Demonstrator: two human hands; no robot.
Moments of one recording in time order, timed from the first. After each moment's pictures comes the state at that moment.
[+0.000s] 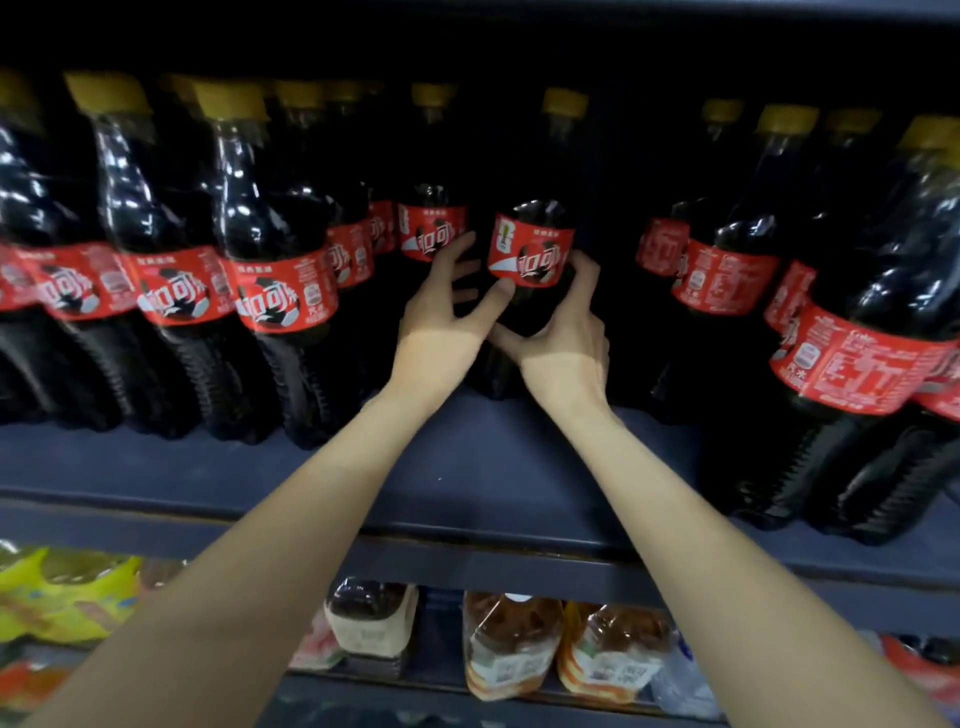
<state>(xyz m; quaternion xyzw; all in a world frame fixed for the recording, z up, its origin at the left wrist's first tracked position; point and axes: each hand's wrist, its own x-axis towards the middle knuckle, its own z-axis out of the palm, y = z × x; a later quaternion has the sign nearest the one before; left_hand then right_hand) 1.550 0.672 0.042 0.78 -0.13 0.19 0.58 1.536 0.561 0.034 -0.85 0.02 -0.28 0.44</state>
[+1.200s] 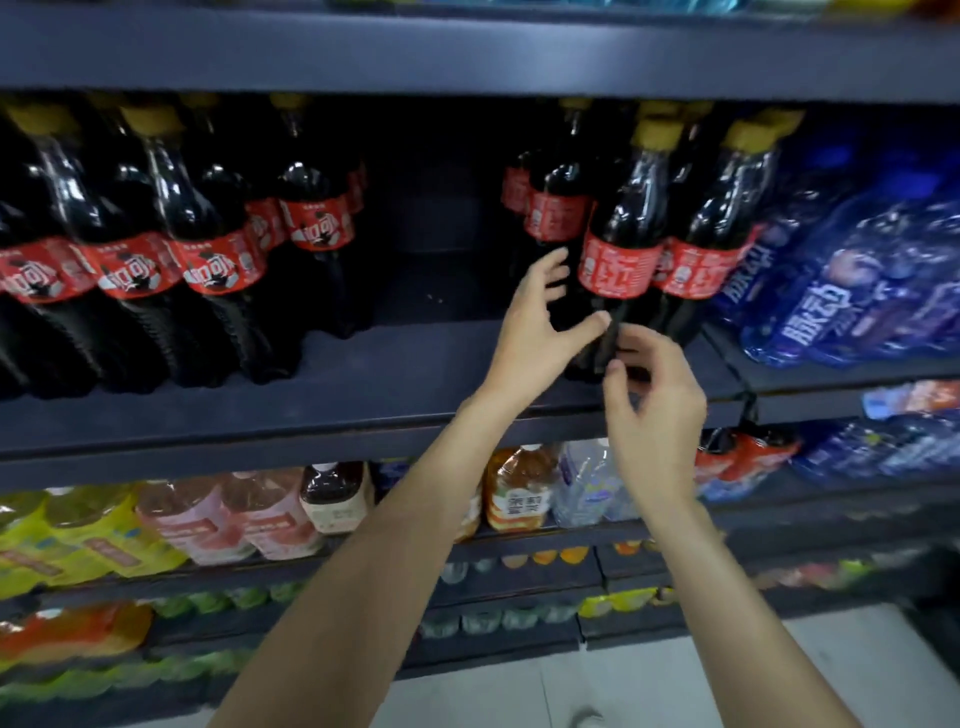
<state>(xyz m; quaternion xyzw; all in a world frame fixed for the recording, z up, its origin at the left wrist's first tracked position) 1.424 0.554 0.049 0.73 -0.27 -0.01 0.62 1.333 0.468 0.018 -0.83 0.11 -0.43 0.35</state>
